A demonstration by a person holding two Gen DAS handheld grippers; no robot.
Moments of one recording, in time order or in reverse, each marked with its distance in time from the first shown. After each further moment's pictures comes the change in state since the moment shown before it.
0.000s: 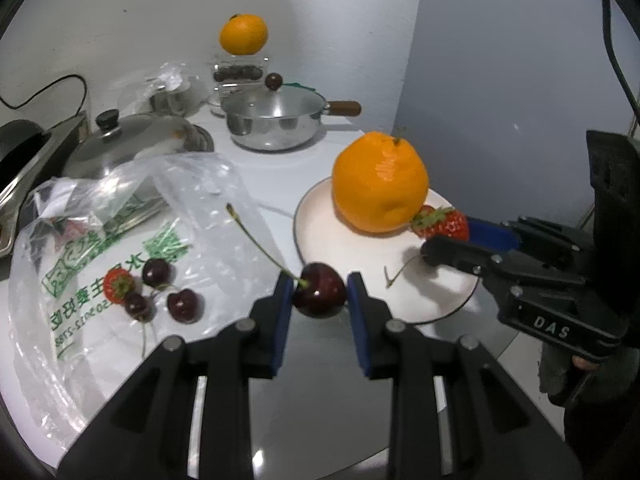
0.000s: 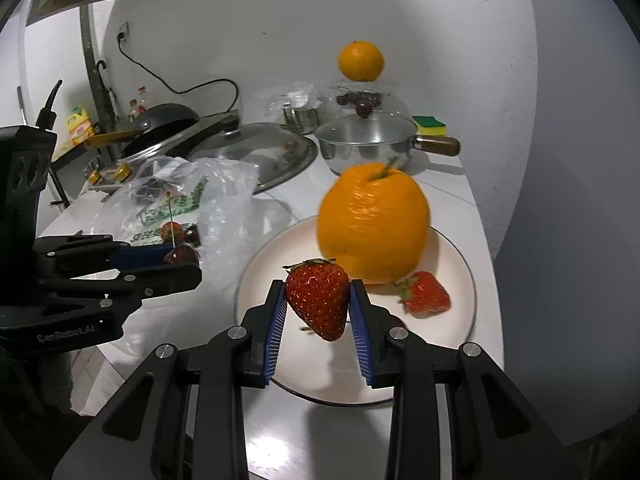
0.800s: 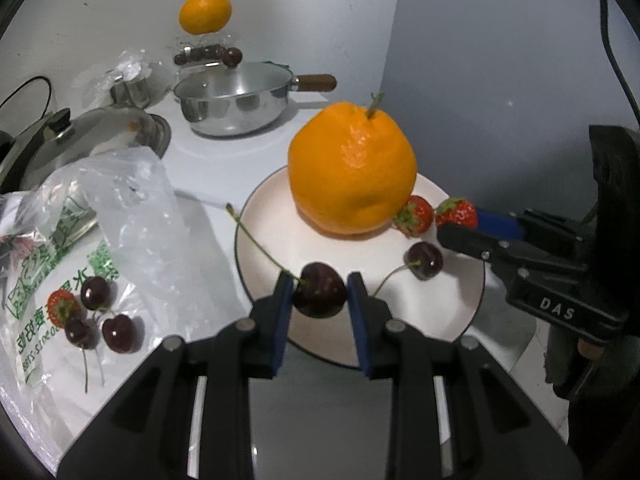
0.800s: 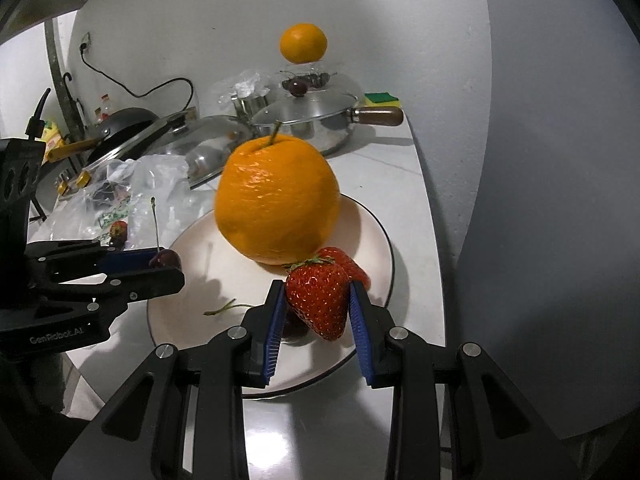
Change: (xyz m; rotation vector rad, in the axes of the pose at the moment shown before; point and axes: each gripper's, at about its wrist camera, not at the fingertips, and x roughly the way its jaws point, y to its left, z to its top) left arm 0.056 -0.026 0.014 0.038 0.073 -0.034; right arm 0.015 -0.058 -0.014 0.083 0.036 -0.059
